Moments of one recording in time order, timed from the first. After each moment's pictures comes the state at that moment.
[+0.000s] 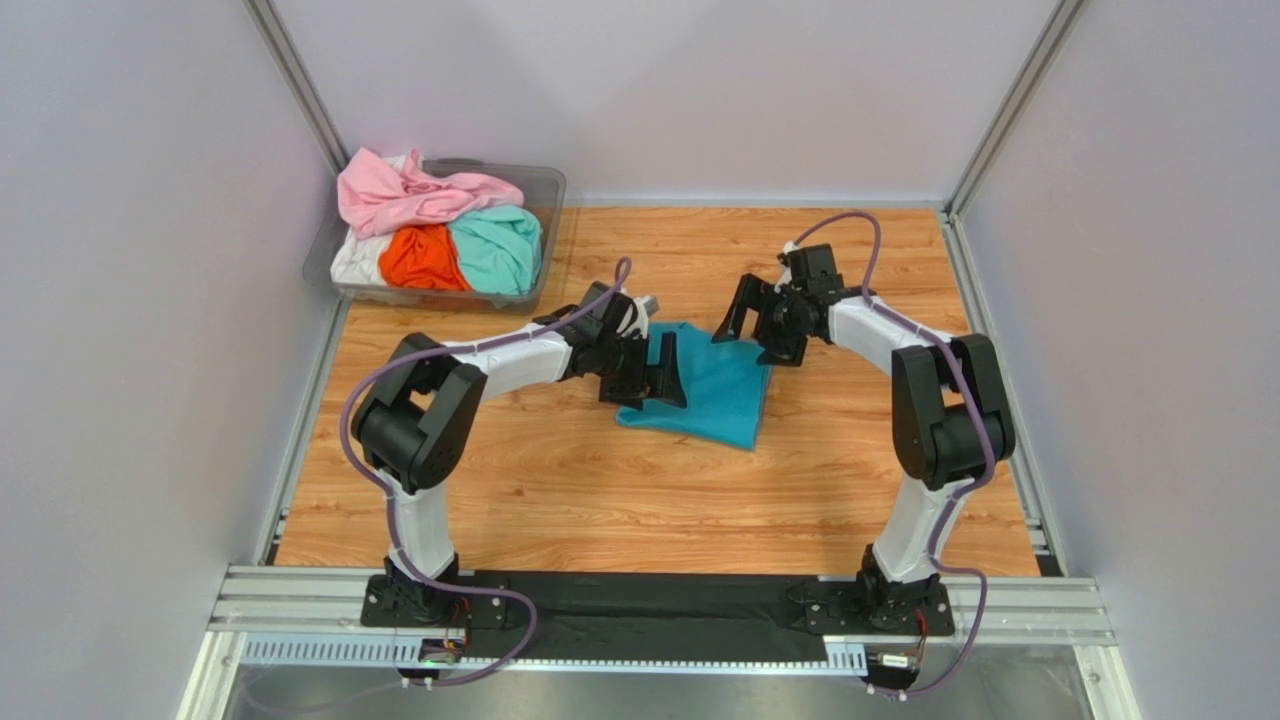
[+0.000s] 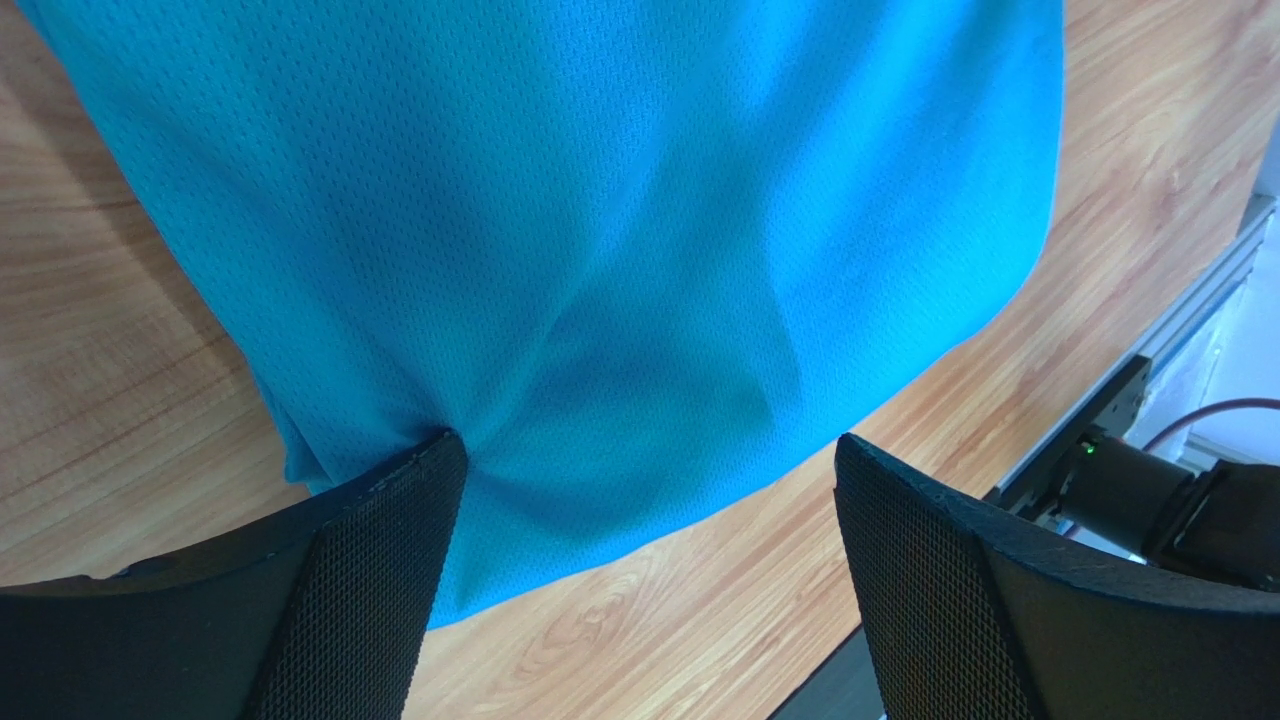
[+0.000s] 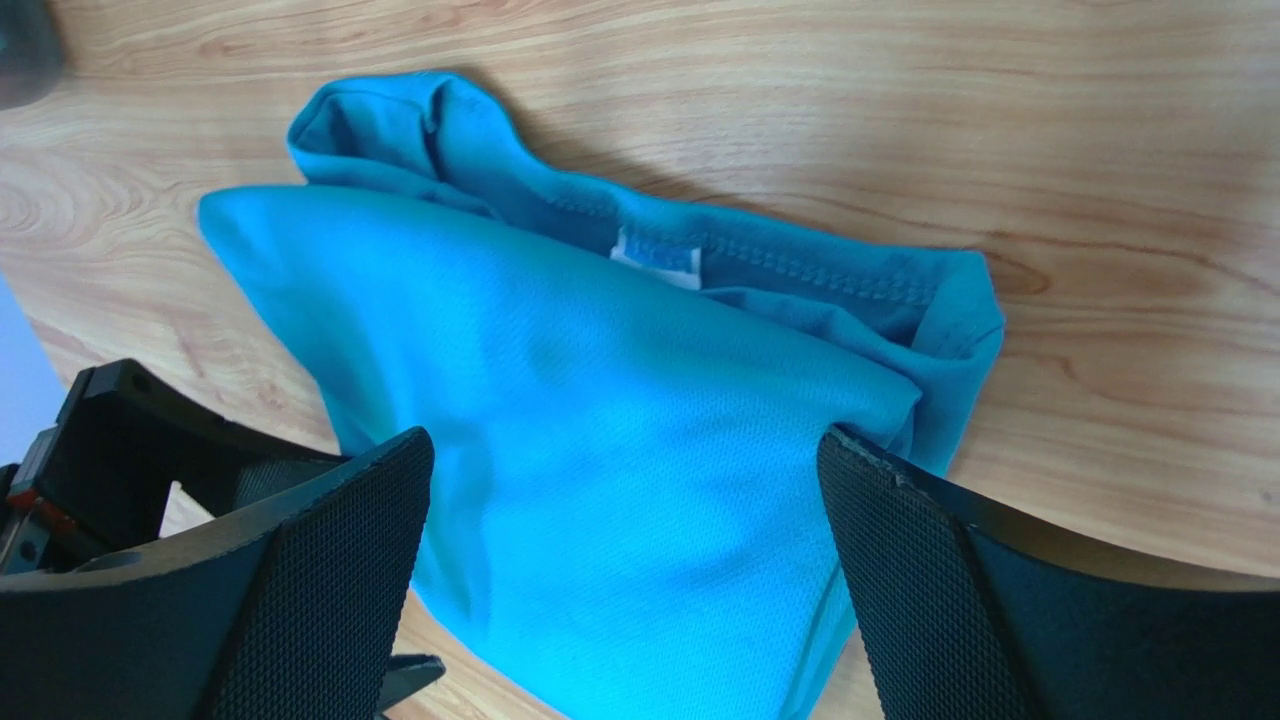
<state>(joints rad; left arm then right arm) -0.61 1.88 1.17 -0.25 0.44 -0.53 0.21 1.83 1.20 -0.32 -0.37 0.55</state>
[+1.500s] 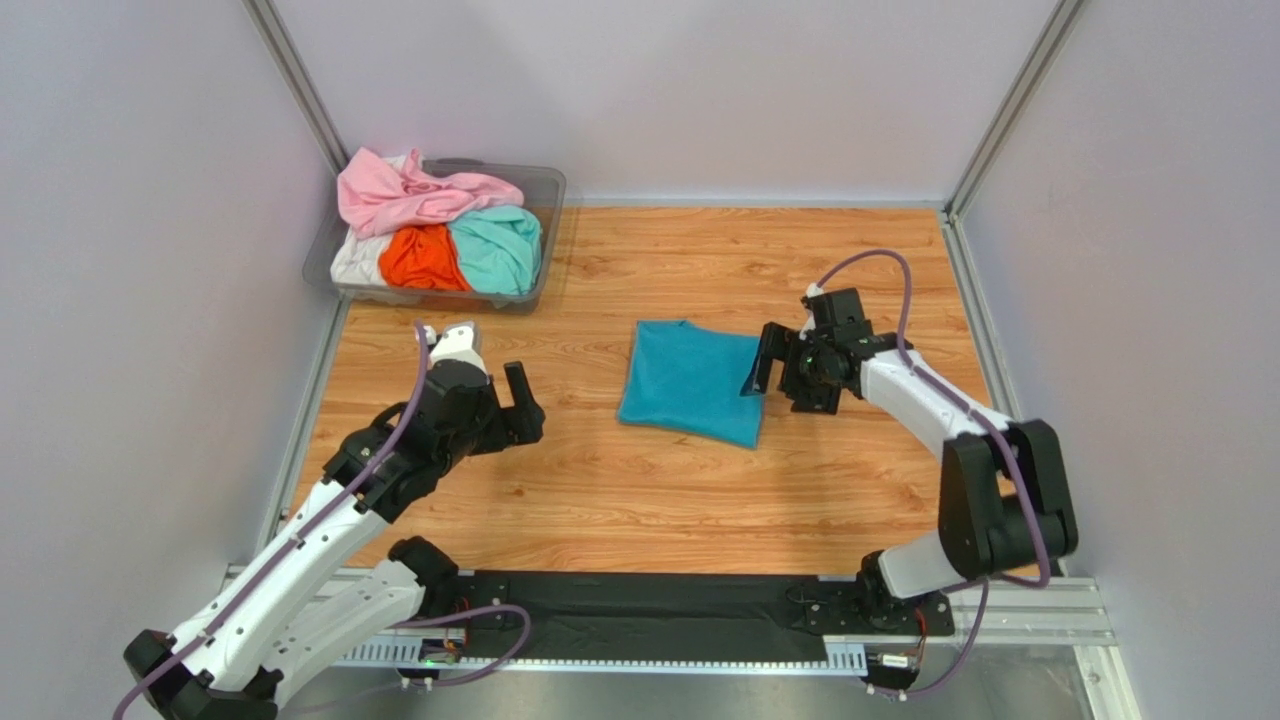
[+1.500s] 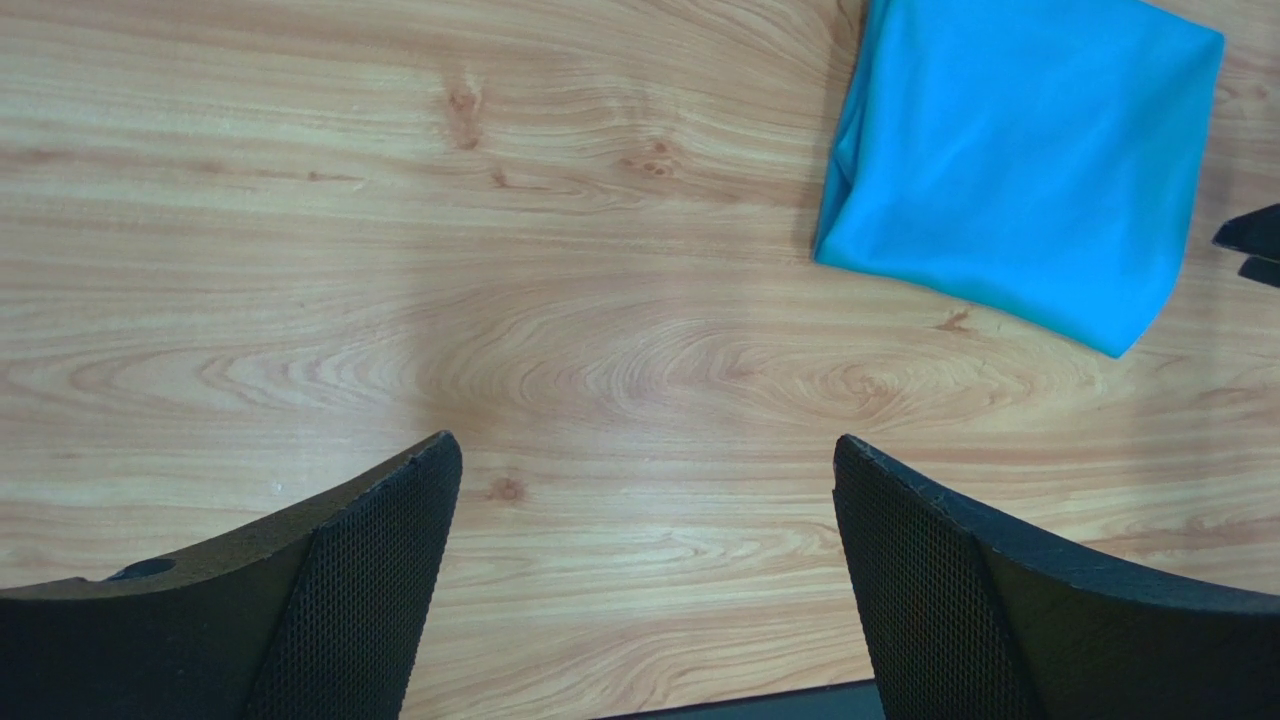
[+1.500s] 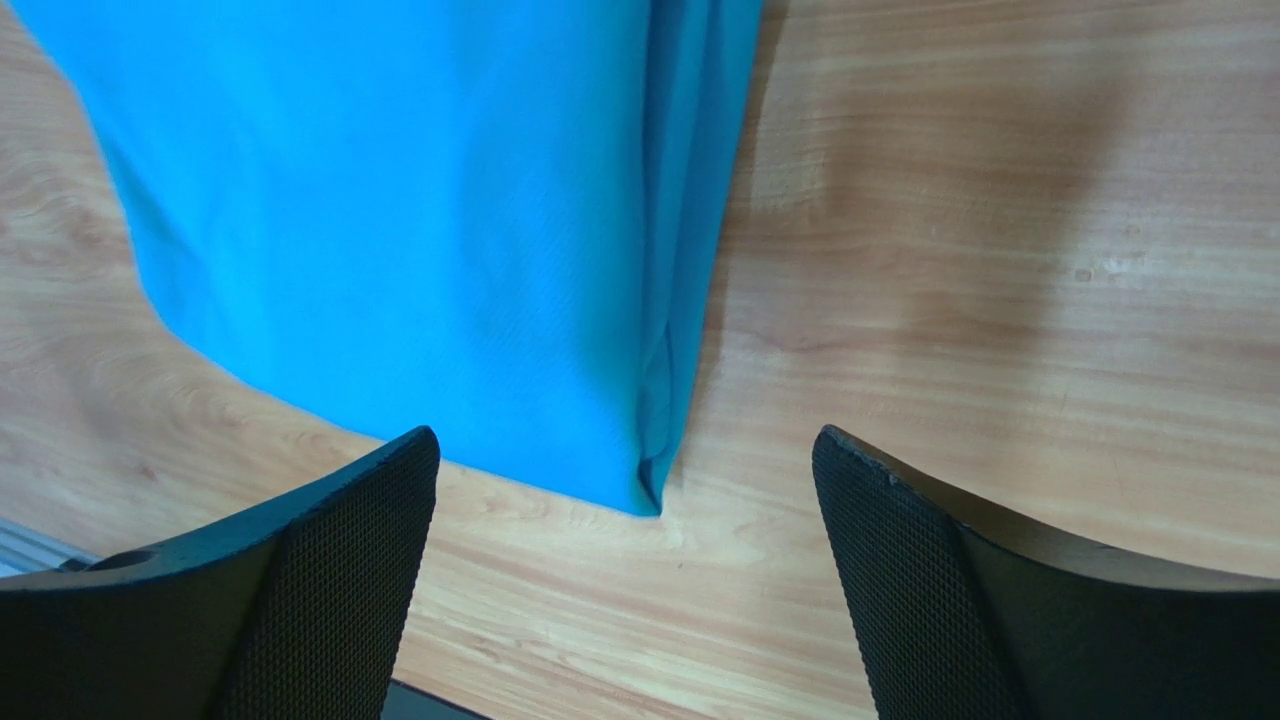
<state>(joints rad) -0.61 0.75 0.79 -0.75 -0.27 -0.64 0.23 1.42 0.88 -0.47 -0.25 0.48</state>
